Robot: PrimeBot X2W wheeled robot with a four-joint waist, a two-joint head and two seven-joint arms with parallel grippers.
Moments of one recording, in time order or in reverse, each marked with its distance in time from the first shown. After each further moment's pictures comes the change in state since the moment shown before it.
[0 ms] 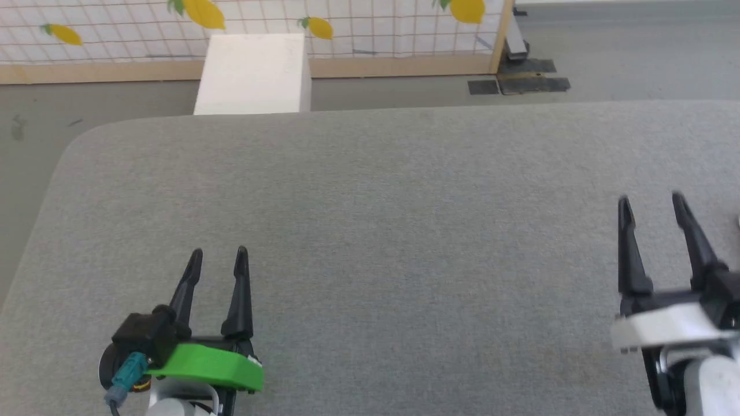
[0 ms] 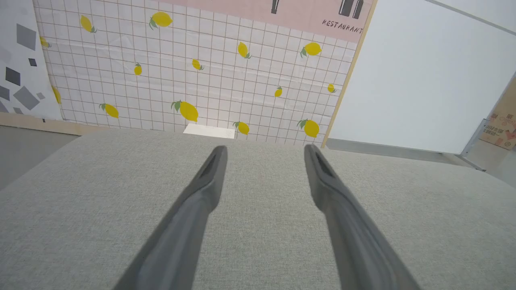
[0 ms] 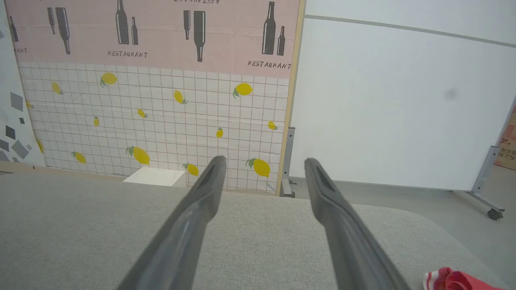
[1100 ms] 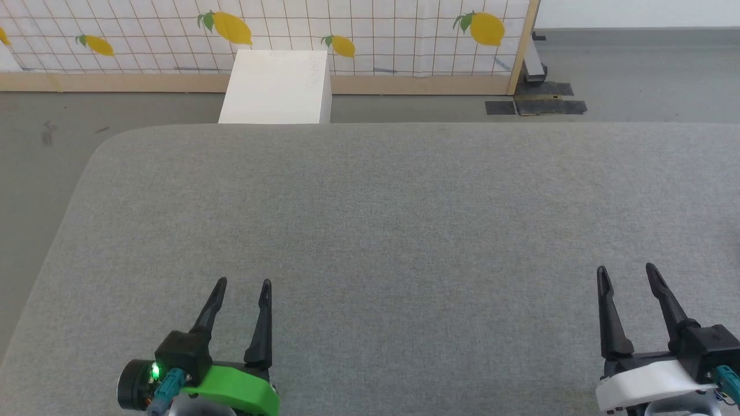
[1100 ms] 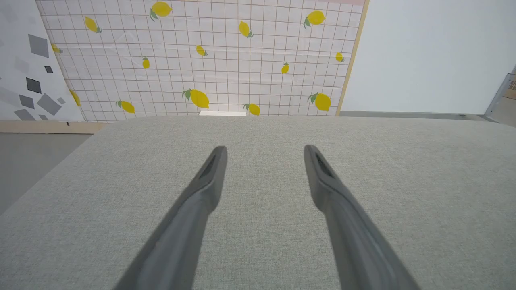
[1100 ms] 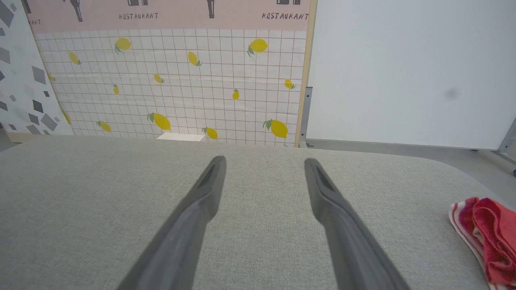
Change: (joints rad) left arm 0.044 -0.008 -0.035 0.063 0.141 0.010 0.000; right arm 0.165 0.023 0.020 0.027 0.024 0.000 0.000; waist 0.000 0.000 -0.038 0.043
